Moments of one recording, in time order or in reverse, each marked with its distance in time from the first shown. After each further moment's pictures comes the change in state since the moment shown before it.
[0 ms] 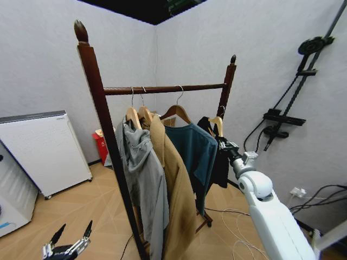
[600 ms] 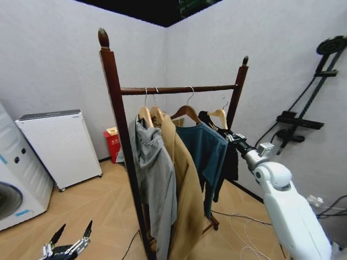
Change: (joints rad) left arm 0.000 0.000 0.000 0.000 0.000 0.000 0.000; right arm 0.099 -0.092 0.080 -0.112 0.093 0.052 -0.303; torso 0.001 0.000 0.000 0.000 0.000
